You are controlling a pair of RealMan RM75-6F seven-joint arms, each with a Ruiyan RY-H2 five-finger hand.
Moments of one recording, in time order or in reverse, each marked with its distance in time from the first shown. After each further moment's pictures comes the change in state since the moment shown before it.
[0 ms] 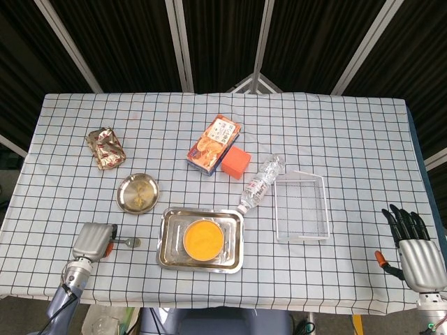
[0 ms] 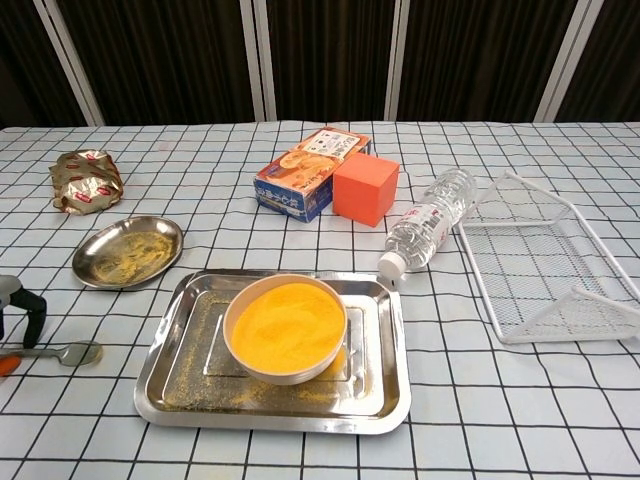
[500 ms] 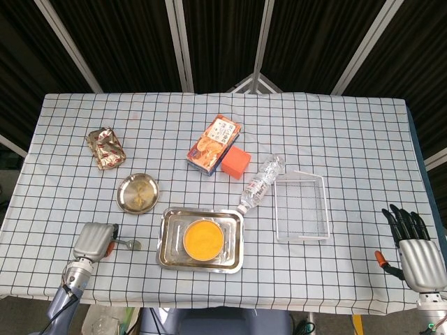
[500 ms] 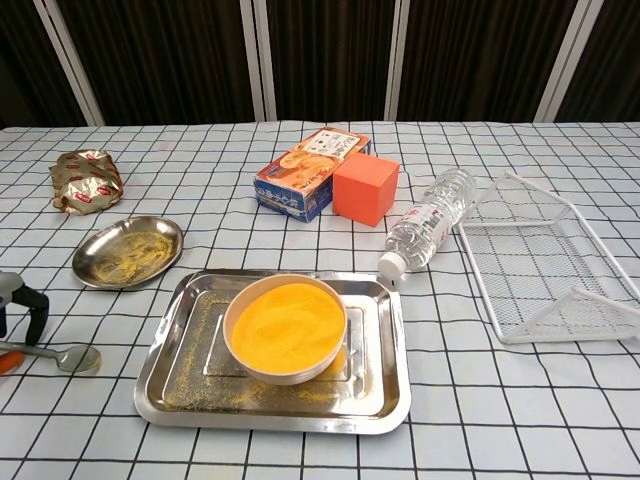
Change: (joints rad) left arm -0.002 0.001 0.009 -0.010 0.024 0.021 -0.004; right arm 0.000 0.001 0.001 -0.001 0.000 0.001 0.003
